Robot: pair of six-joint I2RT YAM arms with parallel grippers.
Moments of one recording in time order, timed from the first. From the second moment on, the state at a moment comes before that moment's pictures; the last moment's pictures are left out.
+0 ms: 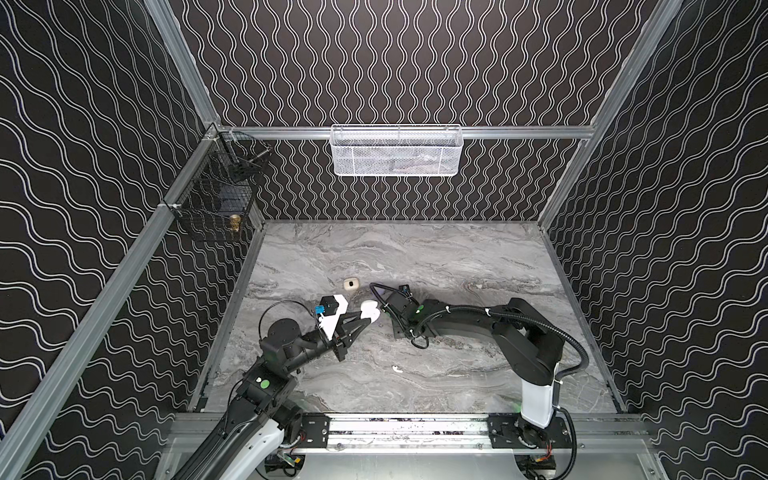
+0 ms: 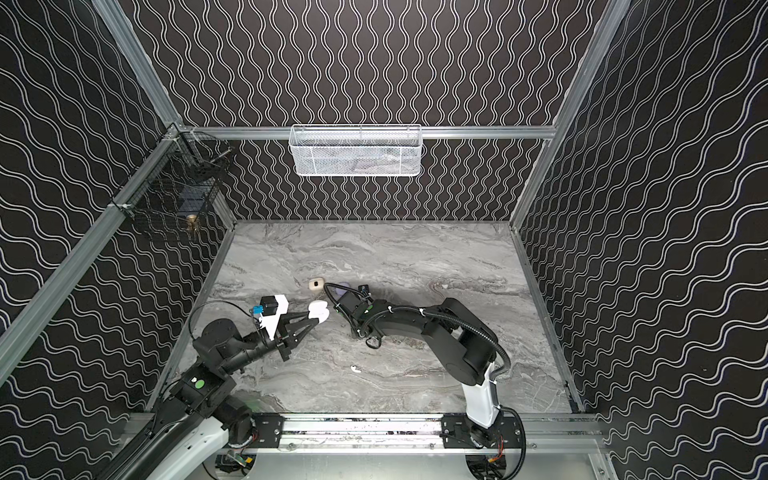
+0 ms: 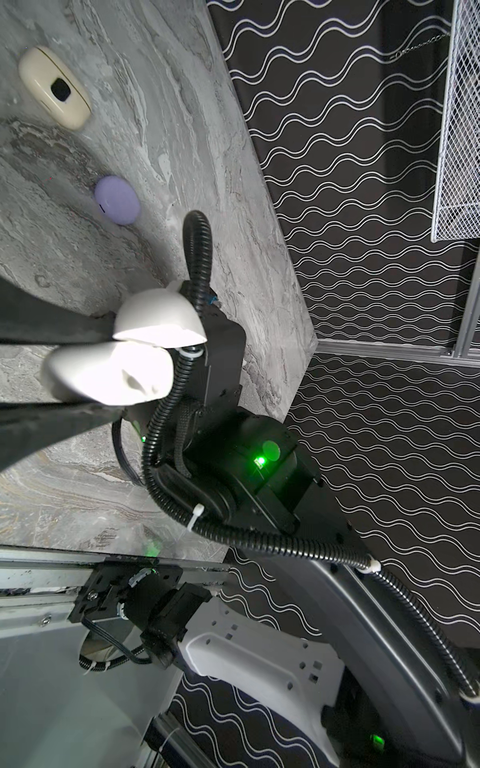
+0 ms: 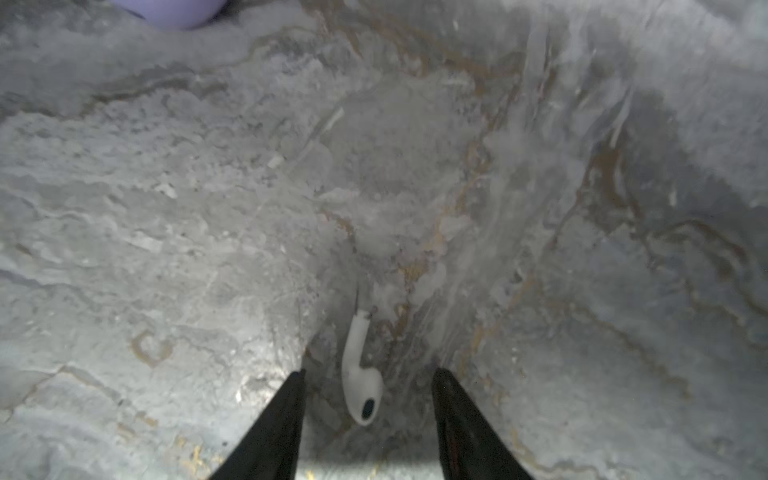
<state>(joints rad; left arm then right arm) -0.50 0.50 0.41 -0.01 0.49 -0.10 0.94 1.94 1.21 -0.48 0.33 0.70</state>
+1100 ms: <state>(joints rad) -0.50 0.48 0.41 -0.03 0.49 -0.10 0.83 1.63 0.98 -0.48 0.32 0.72</state>
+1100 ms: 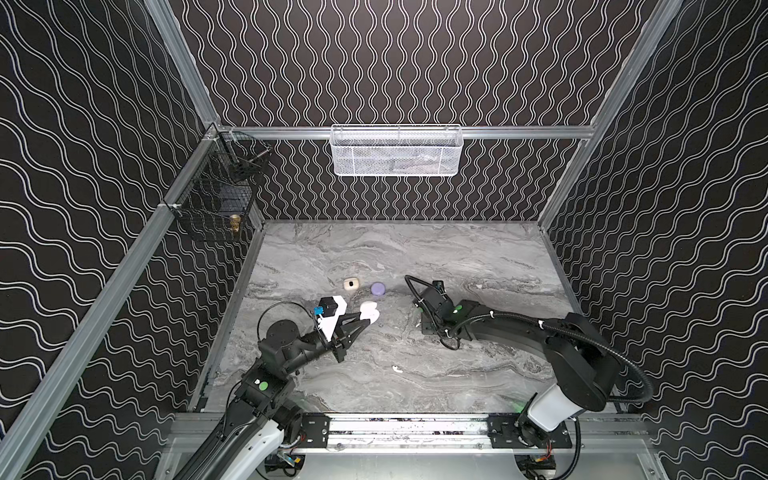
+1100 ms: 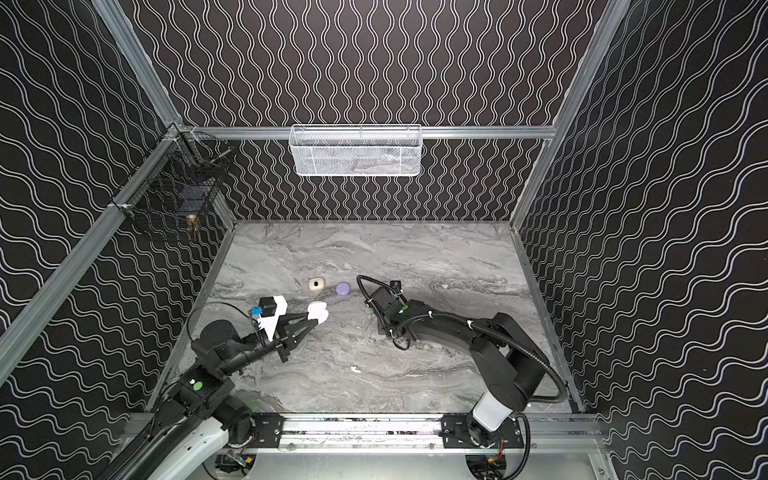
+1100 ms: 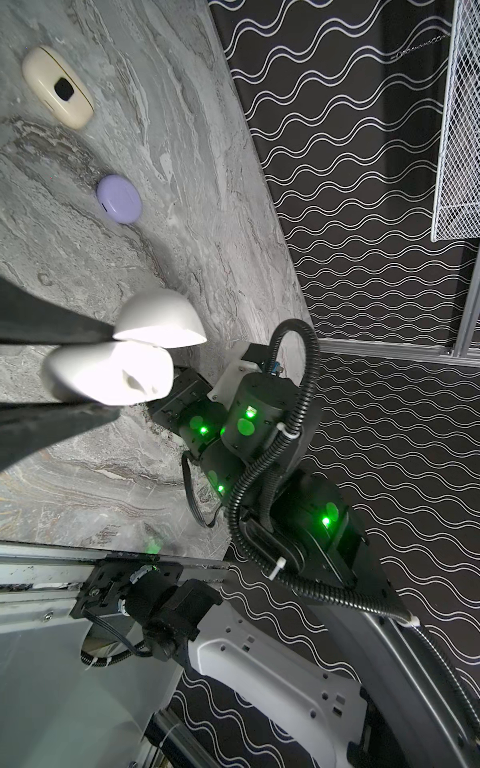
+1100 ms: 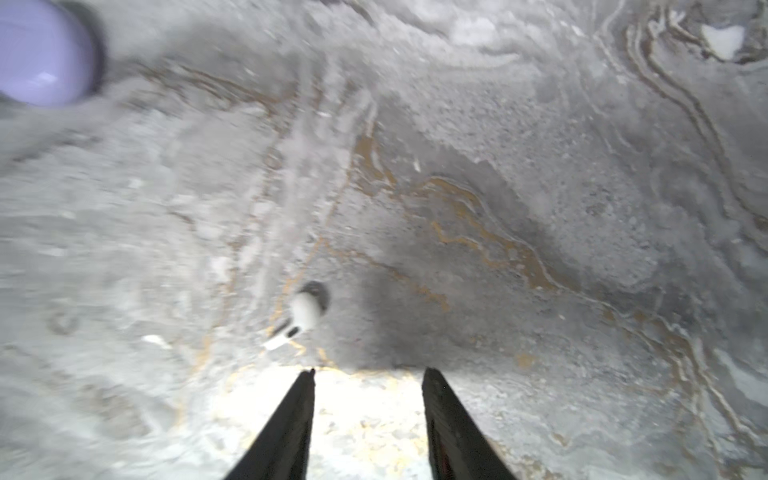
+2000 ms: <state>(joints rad) -0.50 0.47 0.41 -0.03 0.50 -0.10 0.83 1.87 1.16 -0.54 0.33 0.78</state>
